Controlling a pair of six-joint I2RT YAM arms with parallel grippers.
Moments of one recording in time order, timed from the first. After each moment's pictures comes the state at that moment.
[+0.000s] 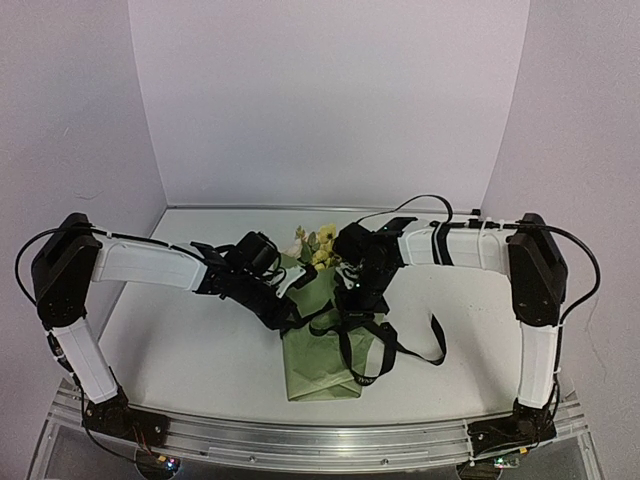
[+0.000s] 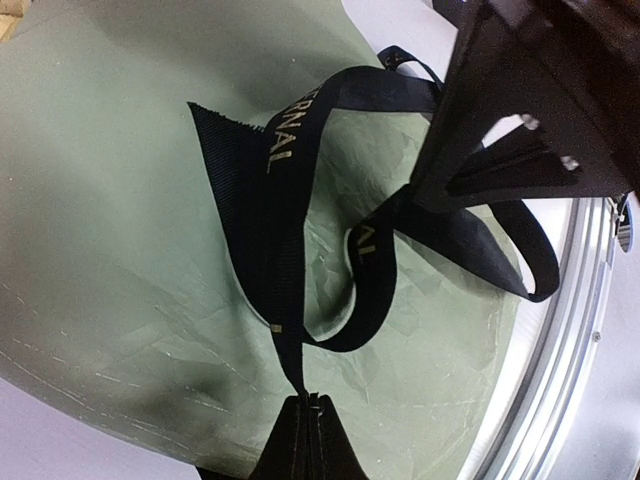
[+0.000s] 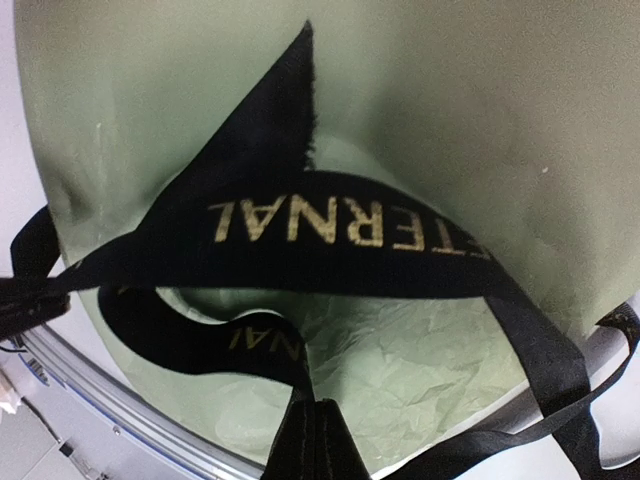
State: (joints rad) left arm -0.85 1.75 1.08 -0.28 0.40 -0.08; right arm 0.85 2.02 1.57 -0.91 -0.27 0.59
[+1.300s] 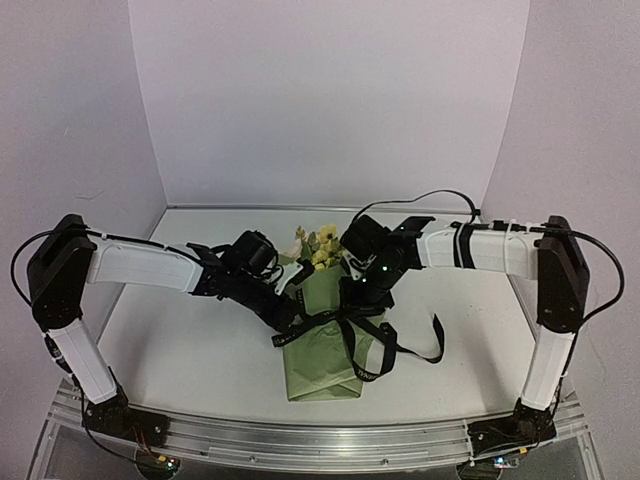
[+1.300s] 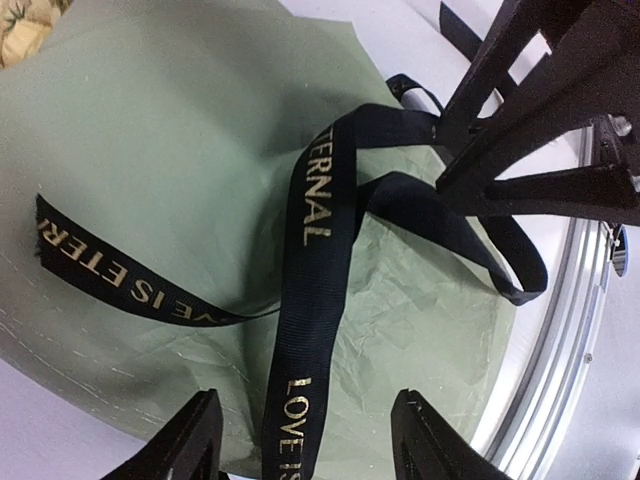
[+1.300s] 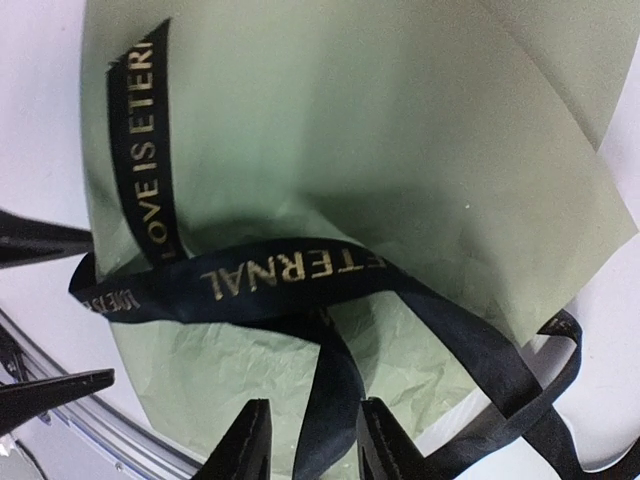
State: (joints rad) left arm -0.85 1.72 1.05 -0.24 0.38 -0.13; right arm 0.87 1.90 1.47 -0.79 -0.14 0.64
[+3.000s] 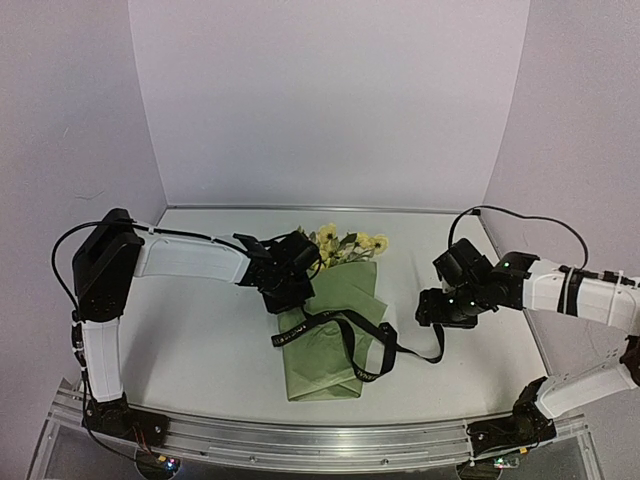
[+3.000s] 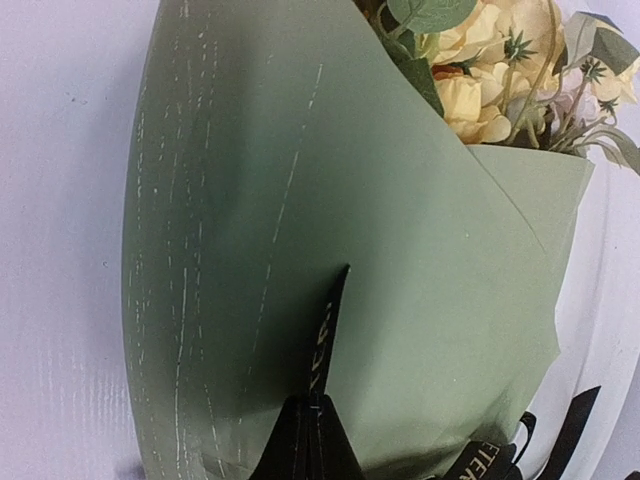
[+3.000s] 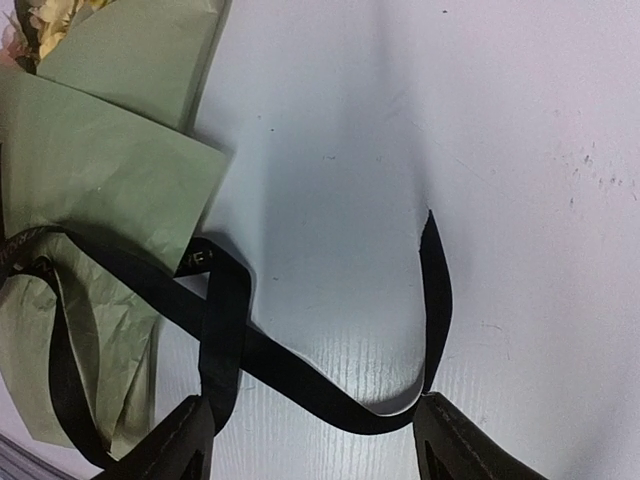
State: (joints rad) left arm -0.94 1.97 1.39 -0.48 -0.20 -1.19; right arm 0.73 1.27 0.85 -0.68 0.19 0.70
